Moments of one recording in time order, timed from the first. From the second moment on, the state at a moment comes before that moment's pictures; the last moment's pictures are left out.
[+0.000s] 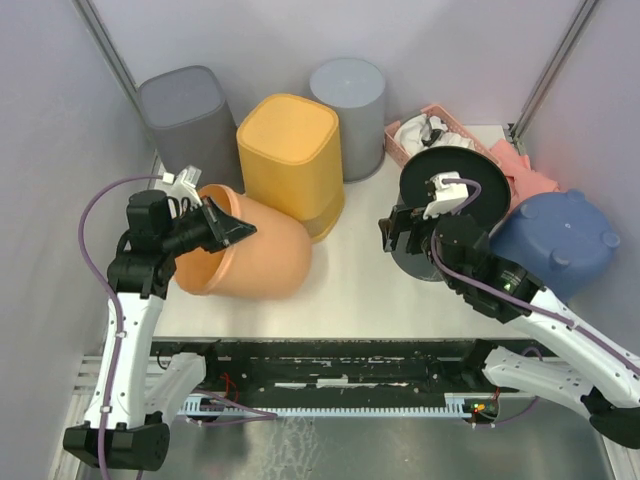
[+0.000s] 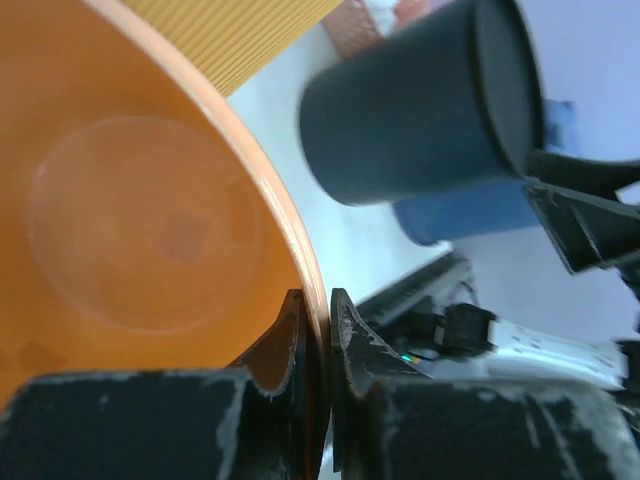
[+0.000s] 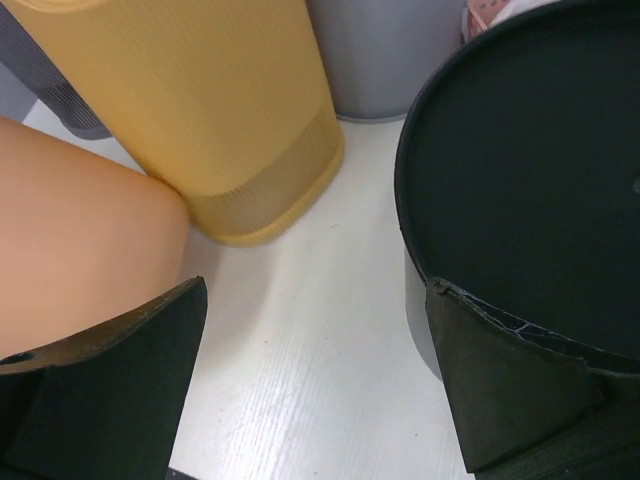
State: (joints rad) left arm -0.04 0.86 1.05 -0.70 0.64 -0.54; right arm 0.86 0.86 0.97 -0.39 0.52 0.34
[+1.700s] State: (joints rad) left arm -0.08 0.90 0.99 -0.89 0.45 -0.40; right arm 0.83 1.00 0.80 -0.34 -0.10 1.17
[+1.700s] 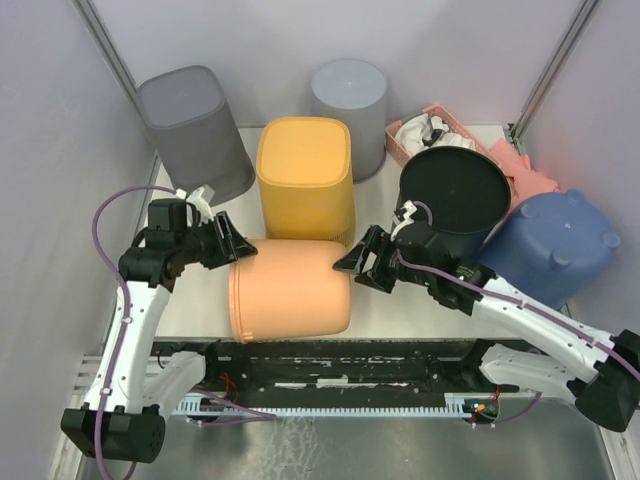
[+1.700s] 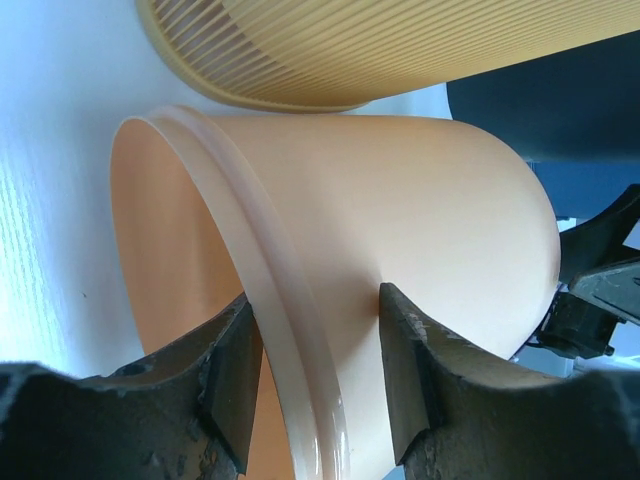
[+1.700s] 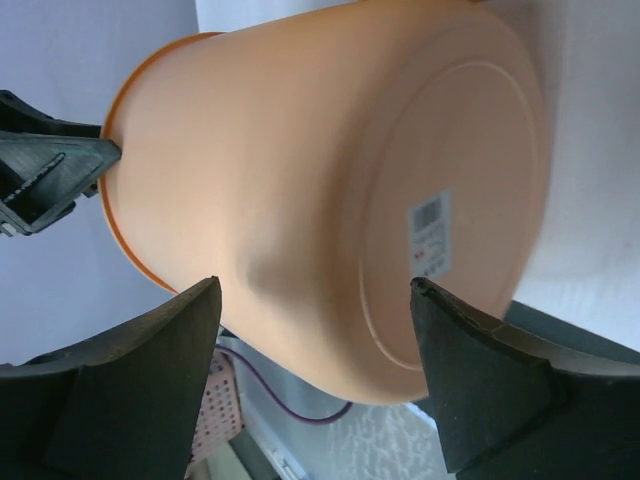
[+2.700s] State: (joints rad) left arm -0.22 0.91 1.22 -1.14 -0.02 -0.39; right arm 0.85 1.12 0.83 -0.25 -0.13 1.13
